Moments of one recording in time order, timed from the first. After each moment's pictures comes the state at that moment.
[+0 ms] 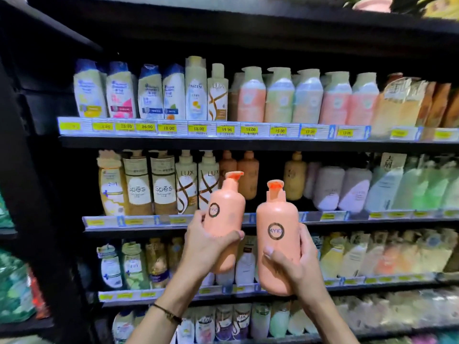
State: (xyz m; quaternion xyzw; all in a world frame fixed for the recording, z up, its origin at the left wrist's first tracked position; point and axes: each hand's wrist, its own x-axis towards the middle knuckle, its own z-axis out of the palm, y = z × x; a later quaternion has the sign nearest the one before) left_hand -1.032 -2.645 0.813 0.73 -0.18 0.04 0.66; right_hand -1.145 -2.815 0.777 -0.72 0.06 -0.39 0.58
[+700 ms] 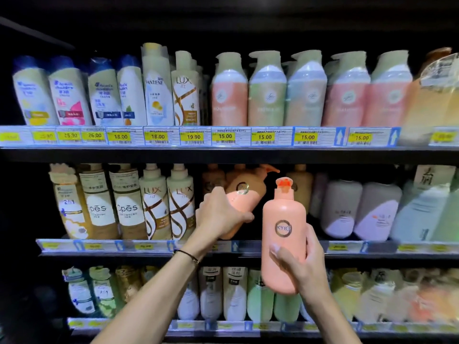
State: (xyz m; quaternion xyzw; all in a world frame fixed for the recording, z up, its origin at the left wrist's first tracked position) left_hand -0.921 -2.796 0.861 0.92 -0.15 0.11 0.35; right_hand -1.065 -2.935 0.781 -0.68 0.02 -0.37 0.63
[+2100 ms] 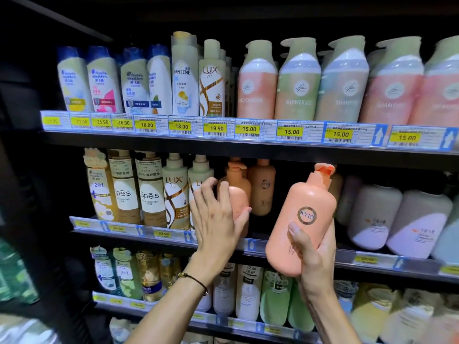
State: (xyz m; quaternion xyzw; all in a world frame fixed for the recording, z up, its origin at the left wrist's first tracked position) left_hand -0.929 -2.767 0.812 0.84 -0.13 0.50 0.18; right_hand -1.029 -2.925 0.784 -0.56 -0.02 -0.41 0.72
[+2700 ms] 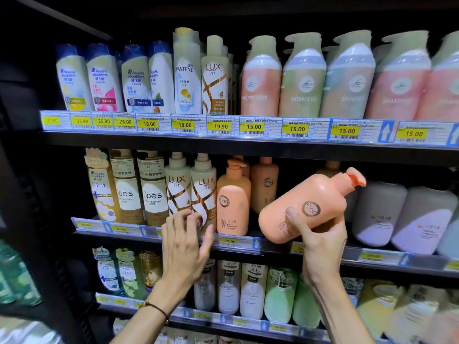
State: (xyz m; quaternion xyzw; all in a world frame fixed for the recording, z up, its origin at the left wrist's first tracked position) left_hand -0.909 -2.689 0.743 0.83 -0.18 0.49 0.21; right_hand -1.007 -2.927 0.798 -0.53 0.01 -0.50 0.68
